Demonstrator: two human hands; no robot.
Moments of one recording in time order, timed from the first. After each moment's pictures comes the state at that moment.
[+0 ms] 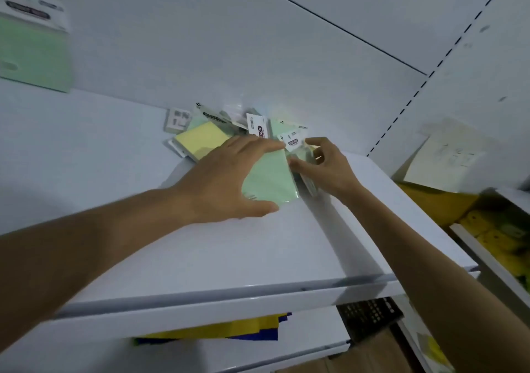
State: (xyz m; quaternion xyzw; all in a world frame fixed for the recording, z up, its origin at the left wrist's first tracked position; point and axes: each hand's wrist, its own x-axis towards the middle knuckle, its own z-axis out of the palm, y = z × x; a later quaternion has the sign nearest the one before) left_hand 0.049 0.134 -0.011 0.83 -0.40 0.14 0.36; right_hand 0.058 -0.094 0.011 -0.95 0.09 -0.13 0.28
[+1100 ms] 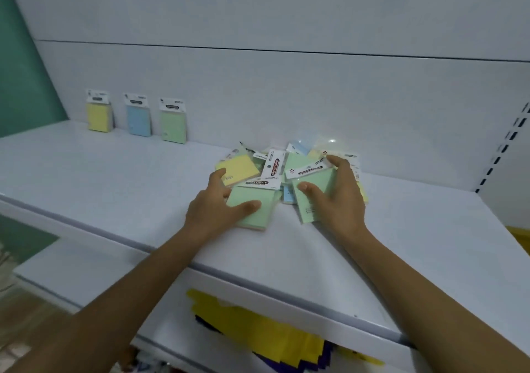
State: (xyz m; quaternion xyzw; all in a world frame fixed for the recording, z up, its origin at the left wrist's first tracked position) left_hand -0.006 0.078 -0.010 0.89 0.14 0.14 0.42; right_hand 0.053 -0.133 -0.013 -0.84 -0.13 -0.18 0.50
